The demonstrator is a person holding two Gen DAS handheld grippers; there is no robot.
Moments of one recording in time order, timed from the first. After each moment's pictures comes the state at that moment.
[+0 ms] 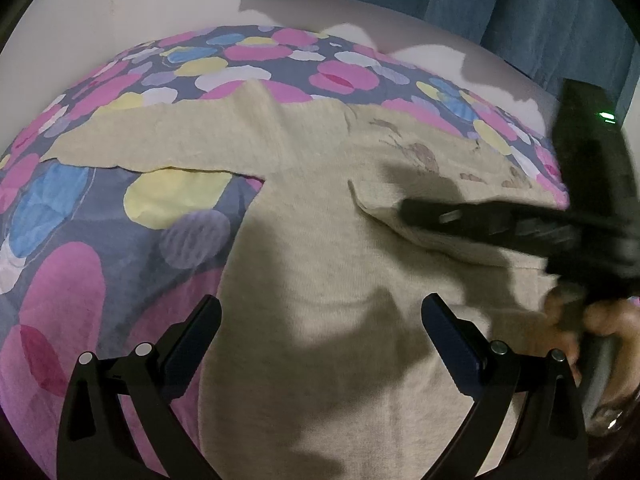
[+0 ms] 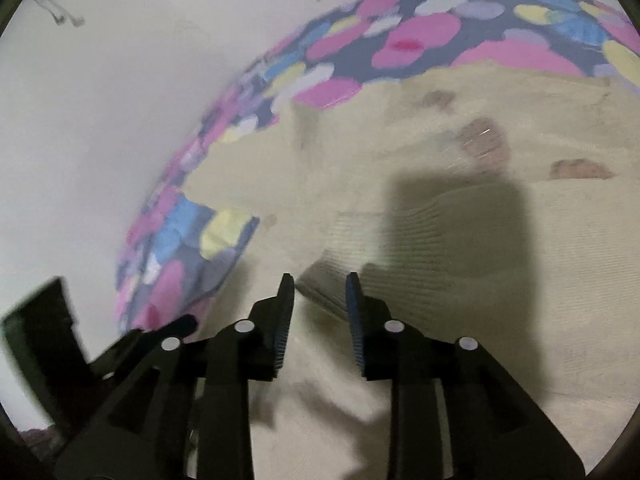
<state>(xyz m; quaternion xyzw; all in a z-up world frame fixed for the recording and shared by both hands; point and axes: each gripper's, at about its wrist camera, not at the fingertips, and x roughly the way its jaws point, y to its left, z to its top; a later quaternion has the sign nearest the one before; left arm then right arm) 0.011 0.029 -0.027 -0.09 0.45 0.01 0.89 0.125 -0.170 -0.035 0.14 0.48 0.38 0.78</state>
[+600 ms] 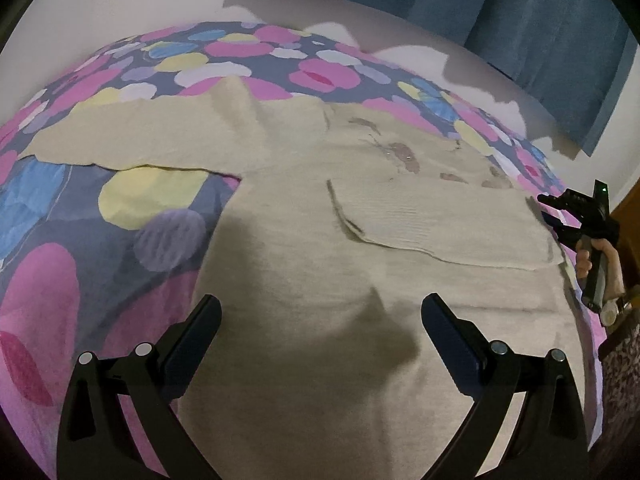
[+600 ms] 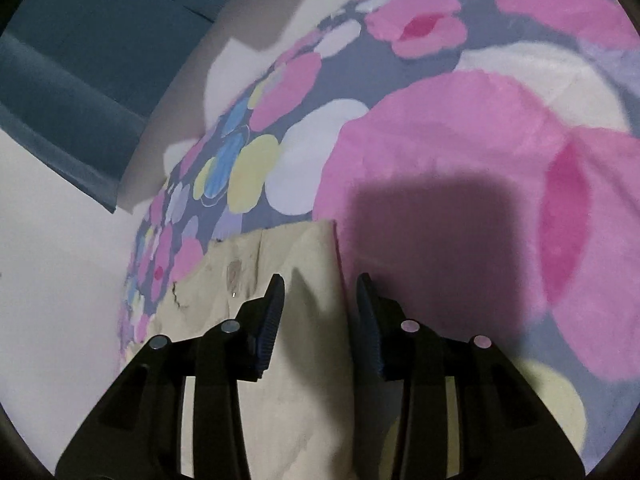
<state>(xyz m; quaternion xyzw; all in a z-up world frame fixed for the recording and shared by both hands) 0.016 0.029 -0.030 -0.11 0.45 -0.03 0.89 0.213 -0.499 -0.086 0.37 0.42 0.10 0.82</state>
